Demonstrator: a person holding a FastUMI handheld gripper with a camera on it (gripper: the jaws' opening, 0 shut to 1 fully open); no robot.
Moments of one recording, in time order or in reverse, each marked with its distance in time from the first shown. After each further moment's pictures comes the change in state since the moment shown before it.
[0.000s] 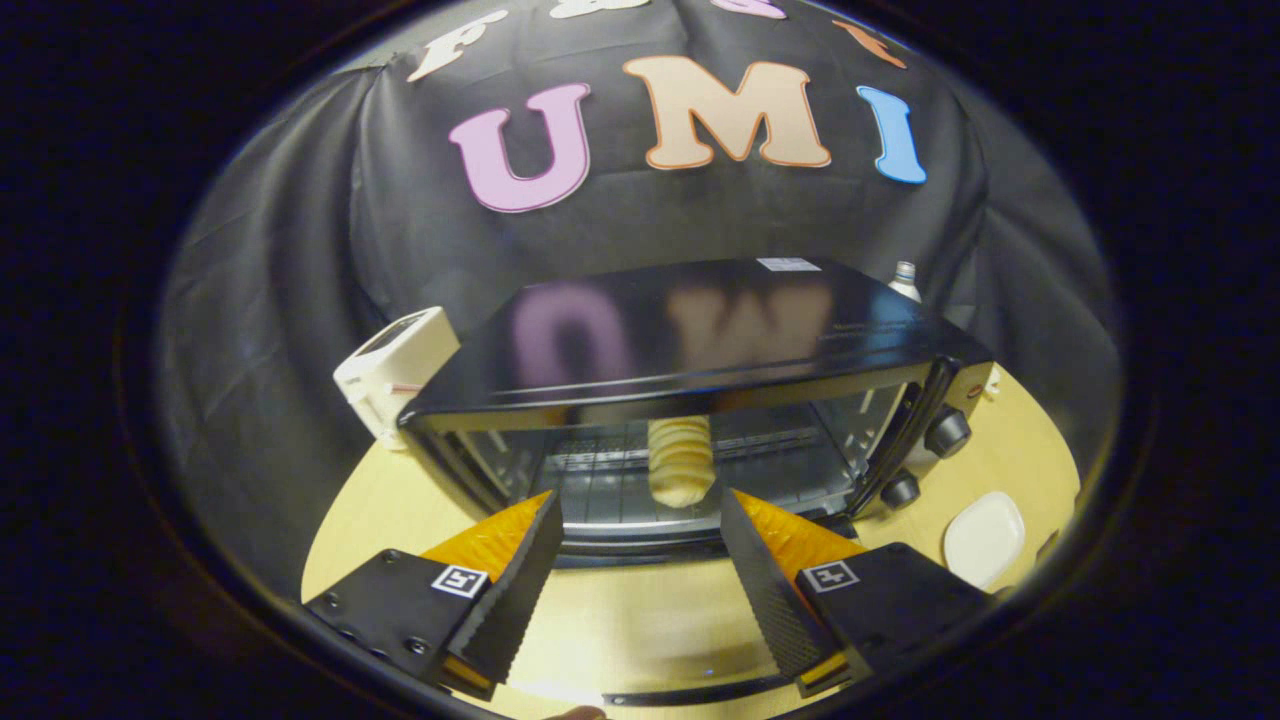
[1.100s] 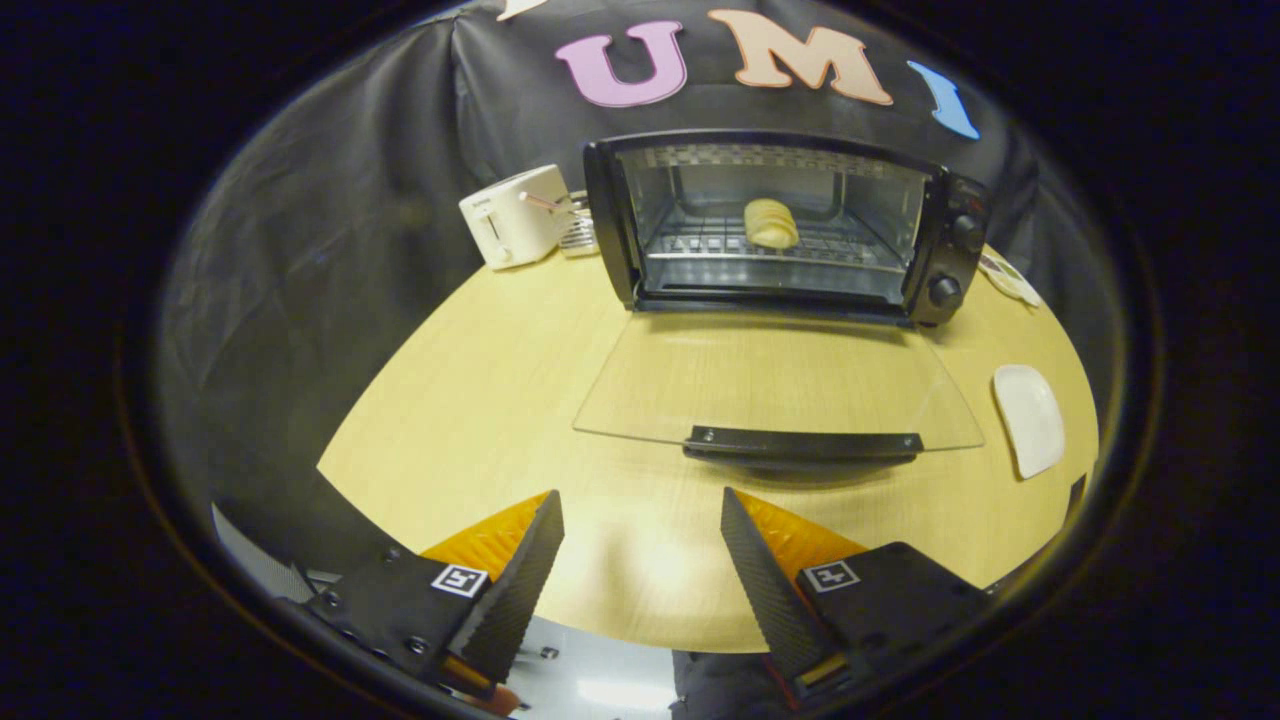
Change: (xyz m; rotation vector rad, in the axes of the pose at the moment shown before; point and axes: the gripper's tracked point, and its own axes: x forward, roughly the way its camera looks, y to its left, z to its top) arm -0.101 0.019 -0.184 -0.110 0.310 0.151
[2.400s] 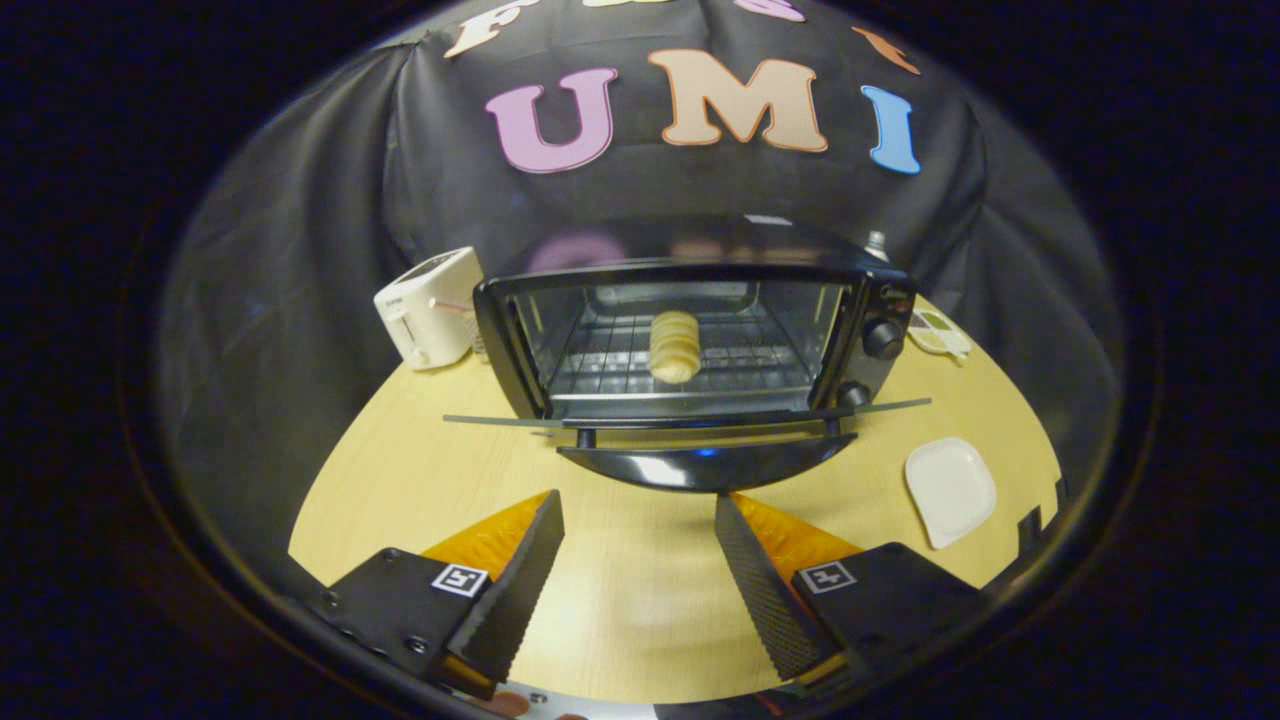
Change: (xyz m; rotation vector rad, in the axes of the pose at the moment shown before) arm -0.017 -0.059 0.141 0.065 -0.224 -0.182
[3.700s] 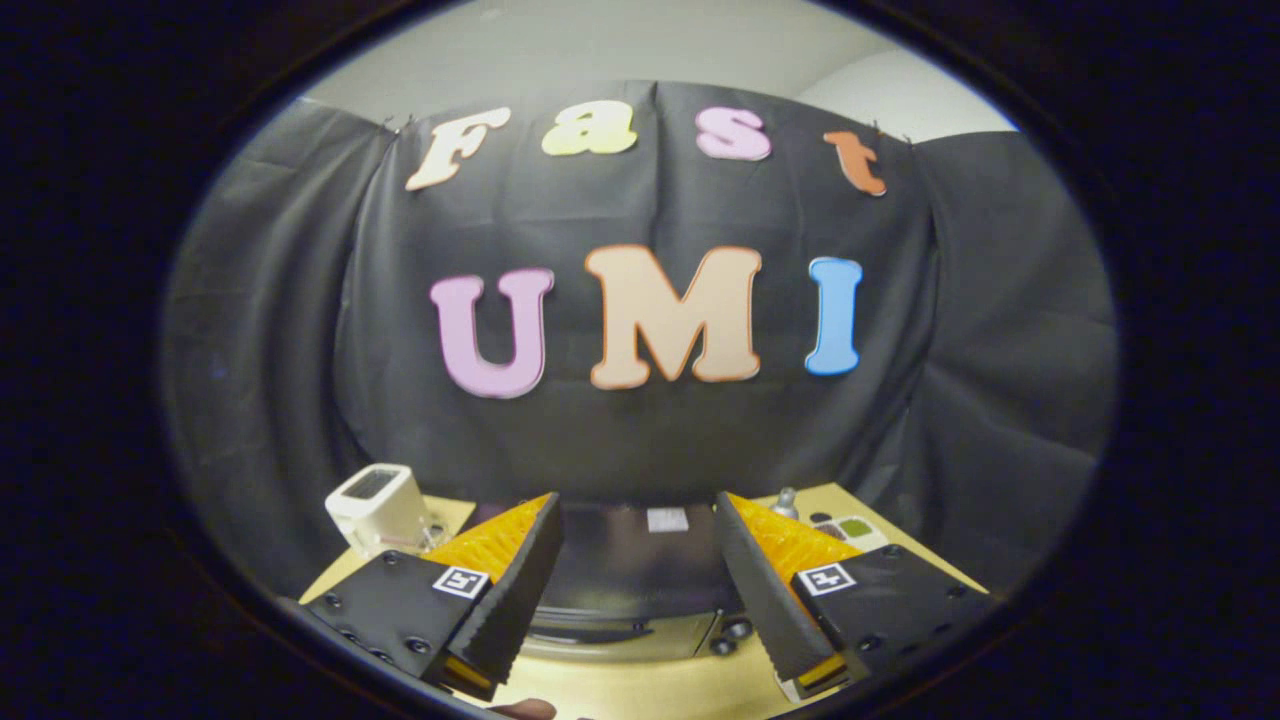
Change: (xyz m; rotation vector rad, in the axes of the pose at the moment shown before) arm -0.078 -0.077 0.286 0.021 -0.575 -0.137
